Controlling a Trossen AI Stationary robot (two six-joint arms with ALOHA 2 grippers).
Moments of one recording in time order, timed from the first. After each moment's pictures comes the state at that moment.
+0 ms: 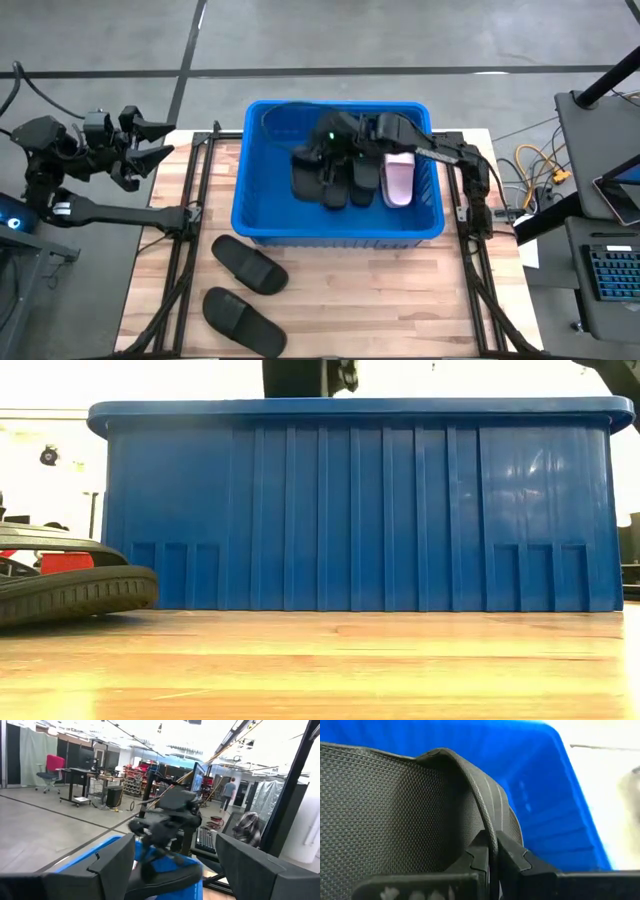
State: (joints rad) left arm 0.08 0.61 1.38 -0.70 -0.17 -0.20; right arm -0.17 1.97 2.25 -1.09 0.21 -0.17
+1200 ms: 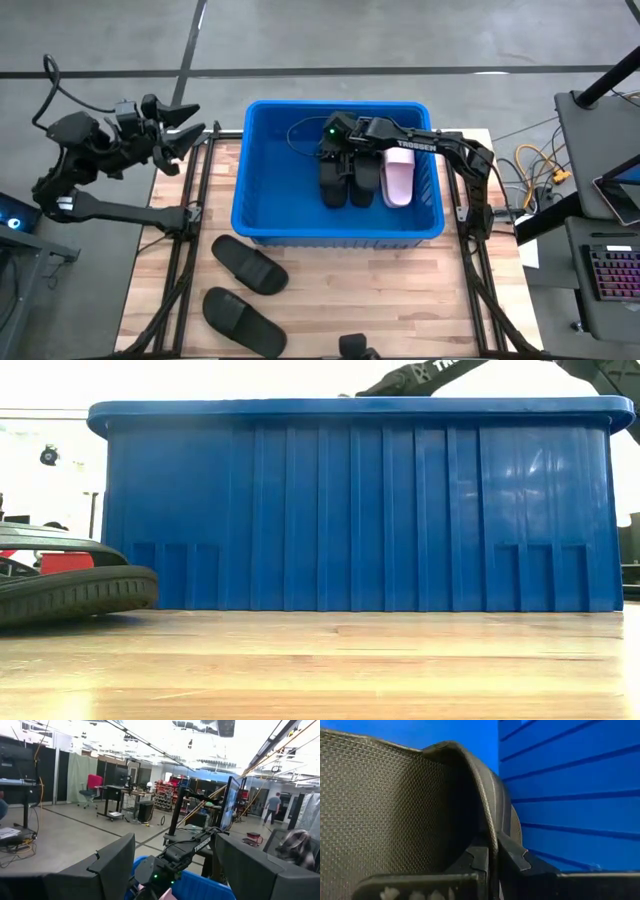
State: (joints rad) left arm 0.08 0.75 1.32 -0.43 -0.35 -0.12; right arm -0.42 1.97 1.66 -0.69 0.26 -0.57
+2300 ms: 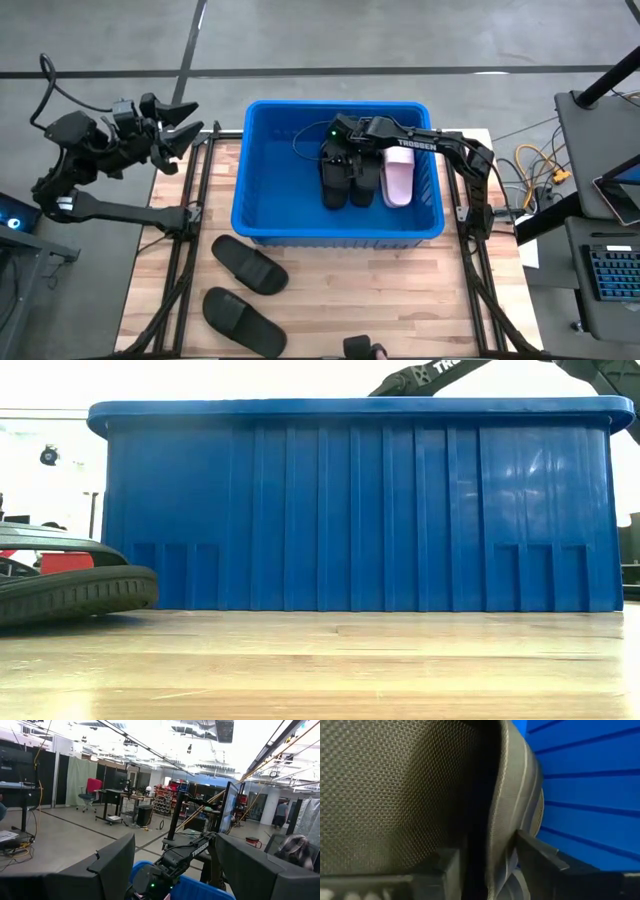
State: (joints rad) left arm 0.08 0.75 1.32 -0.40 -0.35 -0.12; right arm -0.44 1.97 1.65 -0.82 0.24 -0.63
